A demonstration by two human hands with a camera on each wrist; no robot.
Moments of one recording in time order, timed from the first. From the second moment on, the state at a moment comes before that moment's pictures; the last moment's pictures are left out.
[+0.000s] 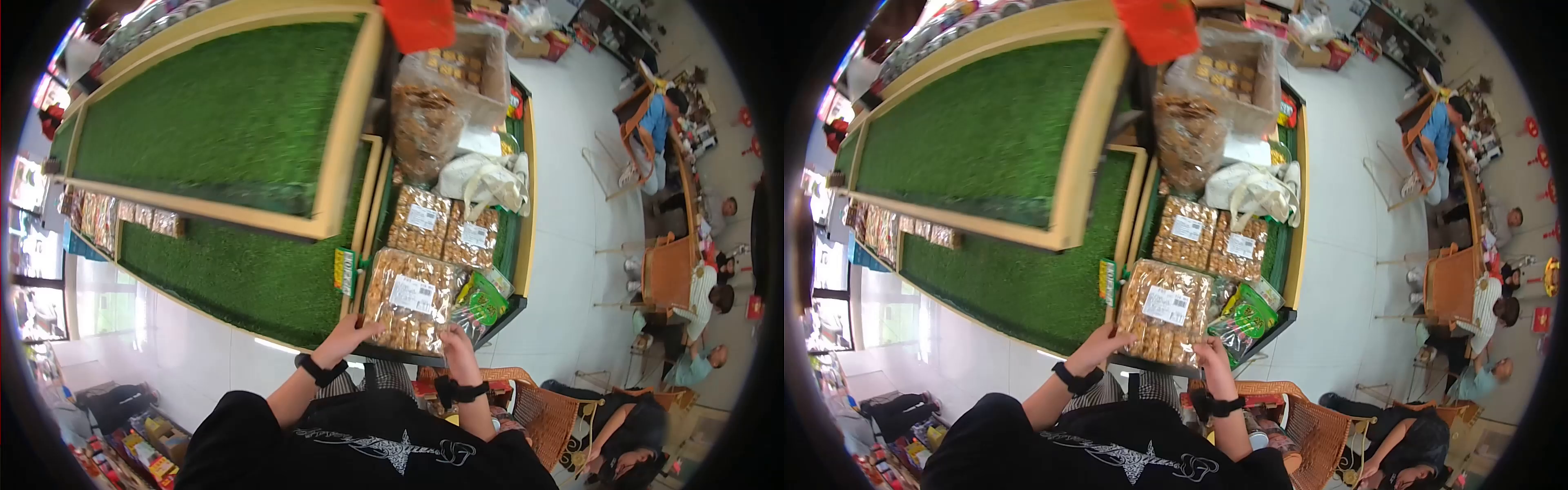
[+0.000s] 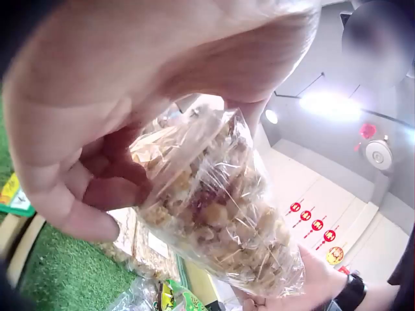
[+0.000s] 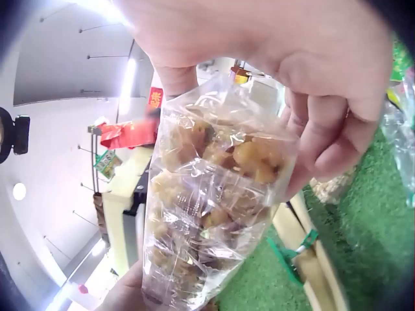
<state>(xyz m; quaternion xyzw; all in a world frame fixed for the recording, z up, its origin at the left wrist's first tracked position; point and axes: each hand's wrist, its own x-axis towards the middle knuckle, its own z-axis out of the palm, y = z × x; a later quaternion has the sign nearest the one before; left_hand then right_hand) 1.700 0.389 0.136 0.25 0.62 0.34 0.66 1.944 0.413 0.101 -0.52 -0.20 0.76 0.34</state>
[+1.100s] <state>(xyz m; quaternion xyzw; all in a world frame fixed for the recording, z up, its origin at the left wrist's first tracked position) 1.400 -0.104 0.250 0.12 0.73 0.65 0.17 1.458 0.161 0.250 -0.05 -0.65 0.76 -0.03</state>
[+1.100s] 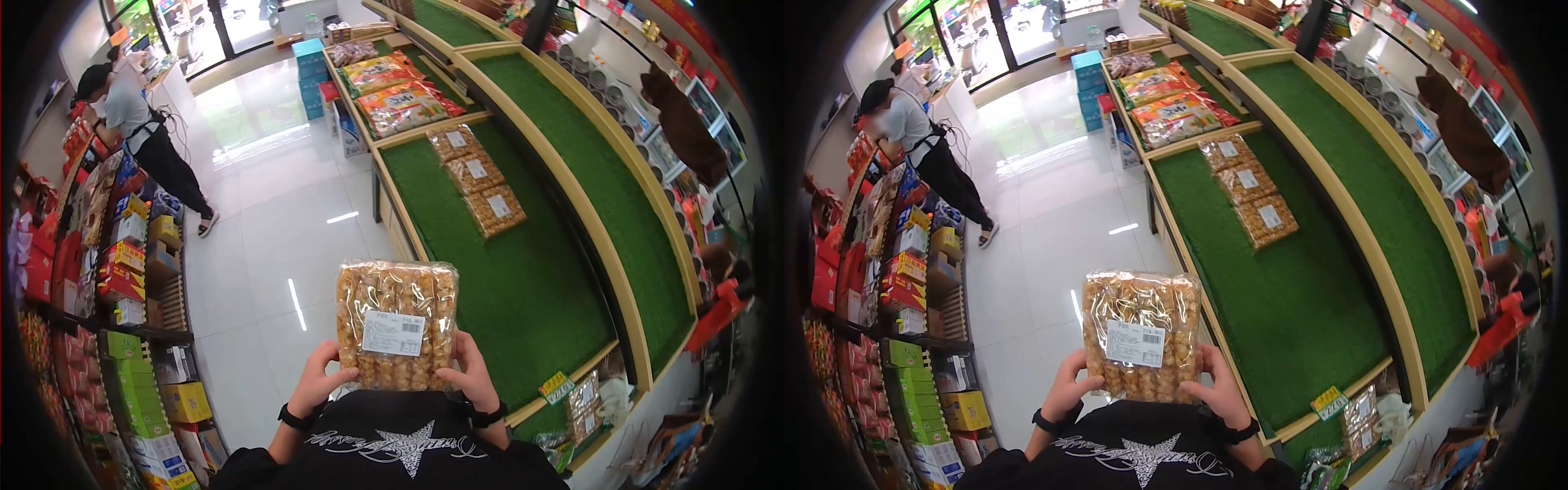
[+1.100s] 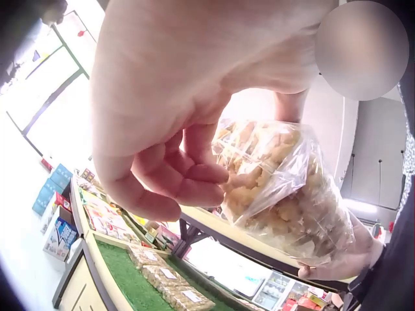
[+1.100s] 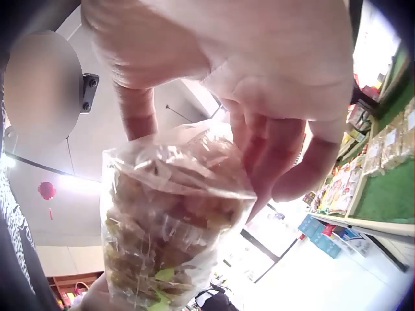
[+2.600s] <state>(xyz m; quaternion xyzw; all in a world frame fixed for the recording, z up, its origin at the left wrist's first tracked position) 0.891 -0.133 0.271 0.24 0.73 0.55 0.33 1.036 0.097 0.261 -0.17 -0.70 0.69 0.07</state>
